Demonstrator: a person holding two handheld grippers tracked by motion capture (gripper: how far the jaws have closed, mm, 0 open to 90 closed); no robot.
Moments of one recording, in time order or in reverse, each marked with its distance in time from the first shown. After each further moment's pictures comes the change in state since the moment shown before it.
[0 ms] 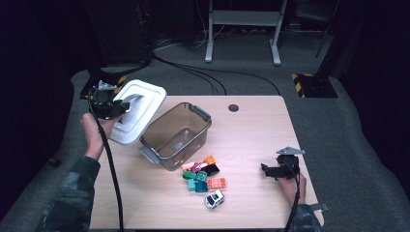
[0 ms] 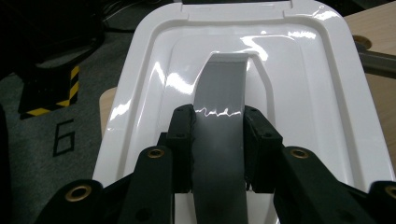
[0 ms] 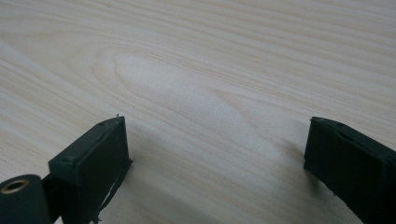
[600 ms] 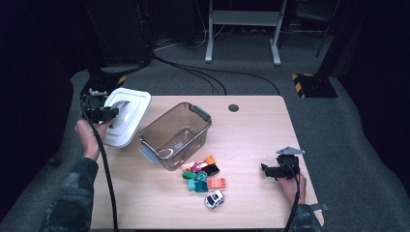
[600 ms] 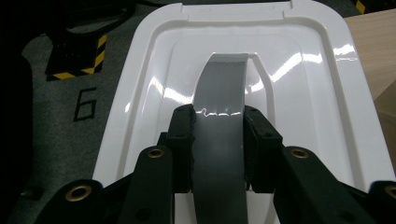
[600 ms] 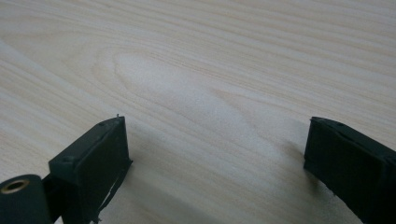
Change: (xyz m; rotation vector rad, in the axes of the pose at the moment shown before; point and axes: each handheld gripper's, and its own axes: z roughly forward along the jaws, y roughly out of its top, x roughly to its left) left arm 0.035 -0.033 0.028 0.063 0.107 -0.113; right arm 0.000 0.000 0.000 0.000 0.002 0.002
